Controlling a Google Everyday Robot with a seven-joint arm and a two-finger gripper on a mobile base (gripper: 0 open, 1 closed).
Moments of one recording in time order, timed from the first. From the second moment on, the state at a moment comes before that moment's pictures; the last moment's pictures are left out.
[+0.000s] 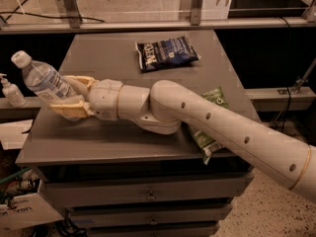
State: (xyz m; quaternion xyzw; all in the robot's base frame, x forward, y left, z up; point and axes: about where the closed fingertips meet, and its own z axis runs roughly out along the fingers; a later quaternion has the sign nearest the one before) arm 0.535 0.221 0.887 -0.49 0.48 0.41 0.60
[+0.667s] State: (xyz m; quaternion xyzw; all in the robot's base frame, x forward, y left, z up) arm 0.535 0.215 0.885 -0.49 0.49 0.40 0.60
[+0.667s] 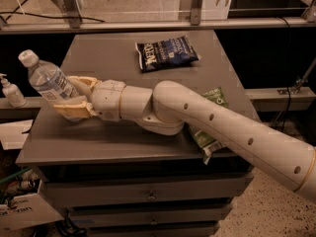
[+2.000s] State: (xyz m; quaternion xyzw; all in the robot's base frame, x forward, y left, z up) arm 0.538 0.182 0.900 -0.51 0.50 0.36 0.60
